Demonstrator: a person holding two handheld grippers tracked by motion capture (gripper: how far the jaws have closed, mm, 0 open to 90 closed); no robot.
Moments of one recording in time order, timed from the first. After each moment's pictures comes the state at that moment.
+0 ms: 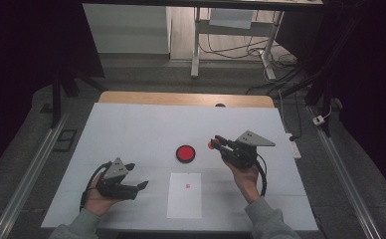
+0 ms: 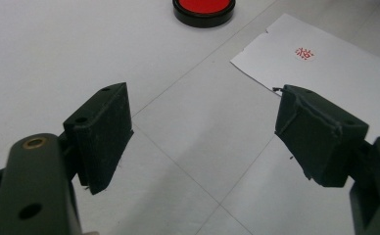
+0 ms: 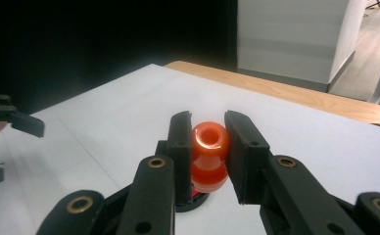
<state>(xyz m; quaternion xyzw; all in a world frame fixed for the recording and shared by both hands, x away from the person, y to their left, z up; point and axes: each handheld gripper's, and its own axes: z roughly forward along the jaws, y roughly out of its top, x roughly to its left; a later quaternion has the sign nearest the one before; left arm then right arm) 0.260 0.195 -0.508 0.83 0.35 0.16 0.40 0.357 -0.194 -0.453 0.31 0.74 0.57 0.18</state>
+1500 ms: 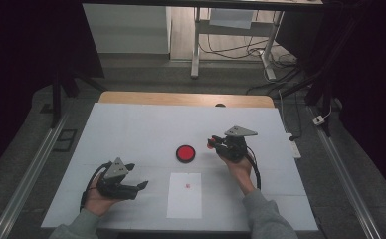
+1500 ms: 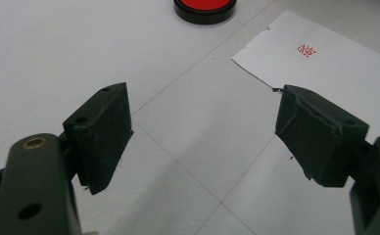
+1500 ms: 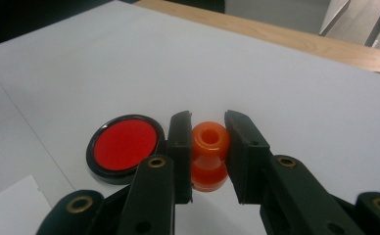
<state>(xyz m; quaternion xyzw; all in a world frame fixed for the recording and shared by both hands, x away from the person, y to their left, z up) 0.261 0.194 -0.509 0.83 0.36 0.16 0.40 0.407 -0.181 -0.495 0.34 0.79 0.48 0.17</state>
